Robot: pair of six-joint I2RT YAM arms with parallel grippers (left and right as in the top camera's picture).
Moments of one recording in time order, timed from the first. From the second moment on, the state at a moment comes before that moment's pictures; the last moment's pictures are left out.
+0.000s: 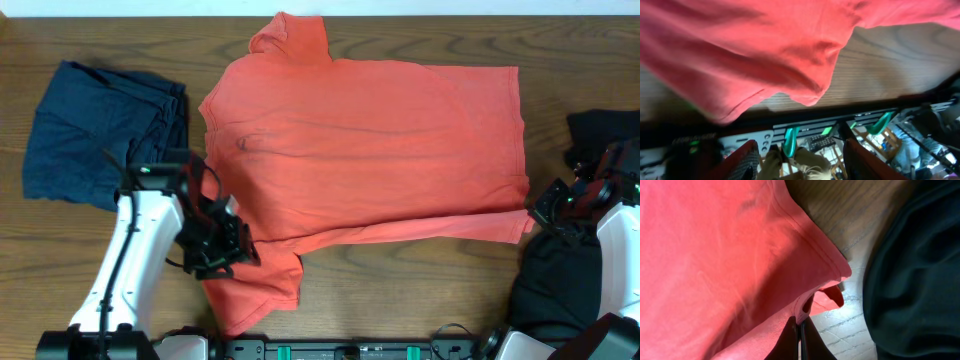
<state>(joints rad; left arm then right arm) -0.03 1.39 0.93 -1.40 0.45 -0.18 -0.47 1.38 0.94 -0.93 -0.22 0.34</state>
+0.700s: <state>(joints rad) -0.58 1.39 0.72 -1.00 0.27 -0.47 -0.47 1.38 0.94 -0.91 -0.22 0.34</state>
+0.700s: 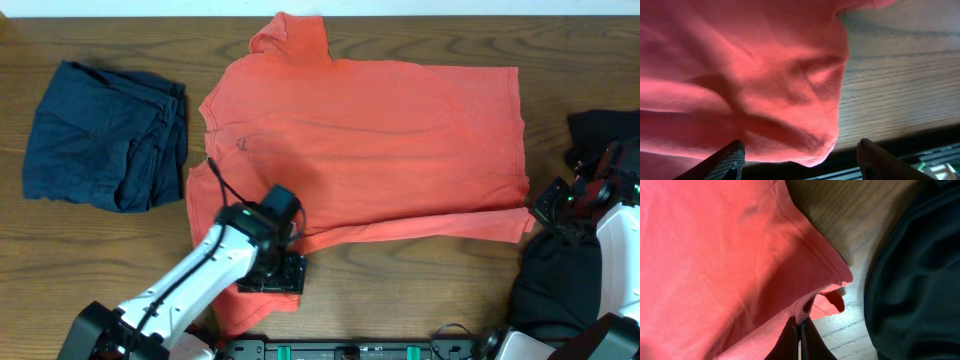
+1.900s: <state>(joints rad) -0.42 1.49 1.20 -1.40 0.04 -0.32 -0.47 1.37 0.97 -0.90 -0.32 0.33</state>
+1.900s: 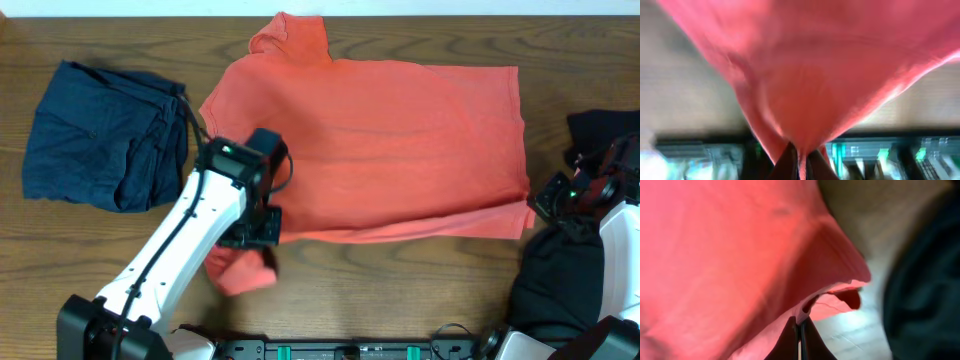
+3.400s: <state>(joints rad) -0.42 1.51 0.86 -0.58 0.00 0.04 -0.47 1.39 0.98 -0.68 -0.37 0.44</state>
